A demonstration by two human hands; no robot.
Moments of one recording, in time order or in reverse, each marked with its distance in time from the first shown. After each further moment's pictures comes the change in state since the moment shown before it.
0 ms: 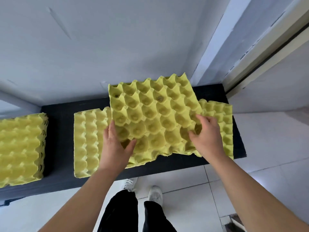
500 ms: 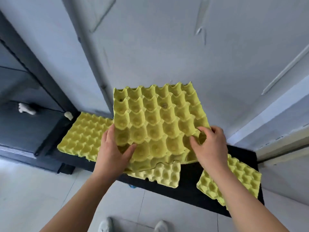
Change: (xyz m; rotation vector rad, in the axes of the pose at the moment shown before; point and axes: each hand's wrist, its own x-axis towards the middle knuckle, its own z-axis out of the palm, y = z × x) left_hand -0.130 -0.021 -0.238 -0.145 0.472 -0.066; right_hand -0.099 -0.254 -0.076 -0.036 0.067 -0.426
